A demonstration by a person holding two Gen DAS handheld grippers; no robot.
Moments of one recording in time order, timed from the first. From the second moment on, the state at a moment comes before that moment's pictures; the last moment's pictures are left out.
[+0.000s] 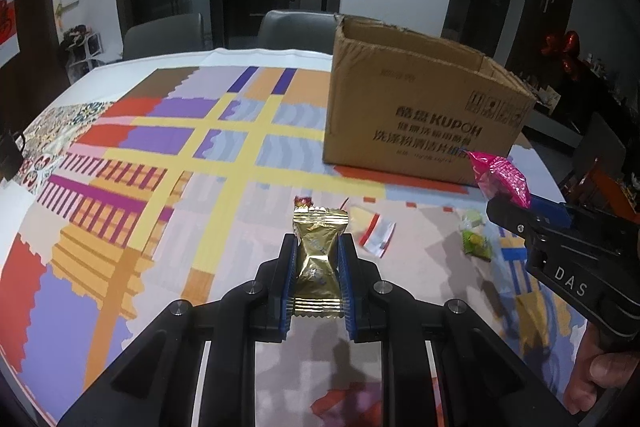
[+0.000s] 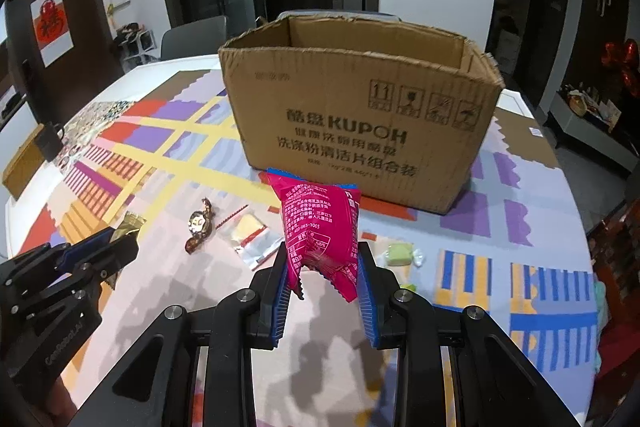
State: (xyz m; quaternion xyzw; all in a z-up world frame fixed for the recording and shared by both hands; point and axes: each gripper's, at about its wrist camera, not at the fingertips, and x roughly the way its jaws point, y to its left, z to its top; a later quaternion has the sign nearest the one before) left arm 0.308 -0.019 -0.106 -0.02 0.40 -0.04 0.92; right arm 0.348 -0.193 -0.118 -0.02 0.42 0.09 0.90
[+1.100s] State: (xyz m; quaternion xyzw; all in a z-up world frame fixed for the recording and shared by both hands) left arm 0.346 -0.057 -0.026 0.01 0.35 -0.08 0.93; right arm 0.361 -0.230 -0.037 0.01 0.36 0.06 0.93
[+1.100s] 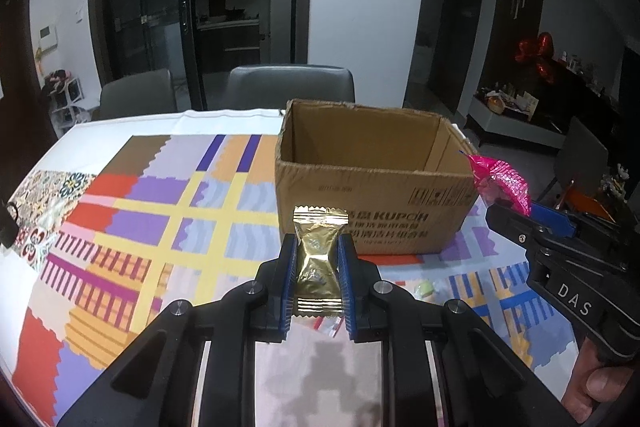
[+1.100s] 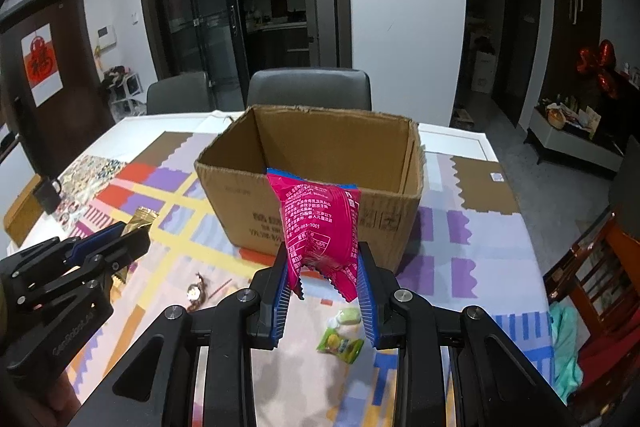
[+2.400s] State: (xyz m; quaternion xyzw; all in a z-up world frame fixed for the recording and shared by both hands) left arm 0.428 -0.101 -0.001 0.04 0.33 -0.11 0.94; right arm 0.422 -0.256 0.004 0.02 0.32 0.05 0.94
